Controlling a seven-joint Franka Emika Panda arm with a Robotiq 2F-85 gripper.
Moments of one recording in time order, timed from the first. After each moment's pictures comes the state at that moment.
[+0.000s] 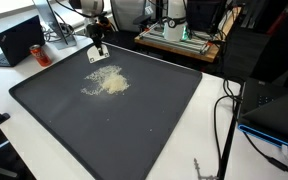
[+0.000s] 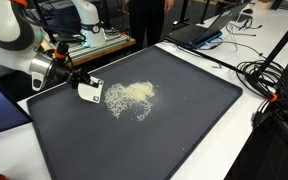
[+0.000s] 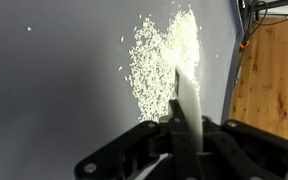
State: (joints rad) arm -0.58 0.55 -0.26 -2.11 1.19 1.90 -0.86
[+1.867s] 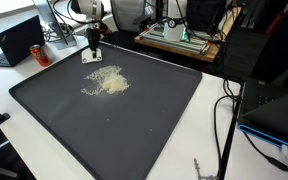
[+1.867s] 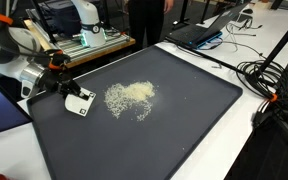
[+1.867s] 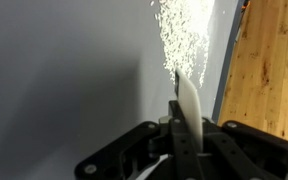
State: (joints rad) arm -0.54 0.67 -0.37 -2.05 1.43 1.87 -1.05
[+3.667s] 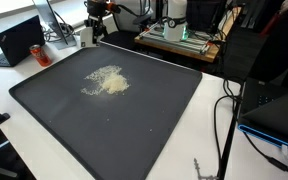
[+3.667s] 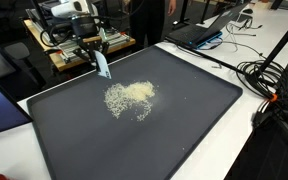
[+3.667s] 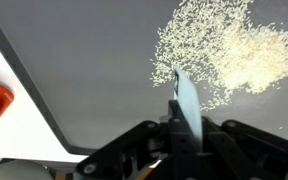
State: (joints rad) arm -0.08 0.03 -0.26 -2.55 0.53 3.00 -0.86
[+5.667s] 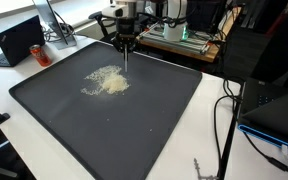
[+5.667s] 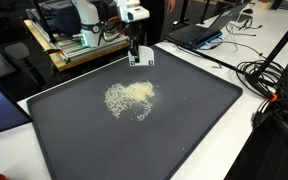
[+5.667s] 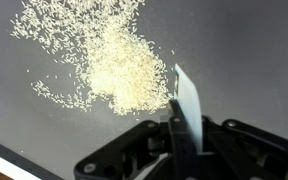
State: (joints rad) arm 0.02 0.05 -0.06 -2.59 -0.01 2.88 -0.73
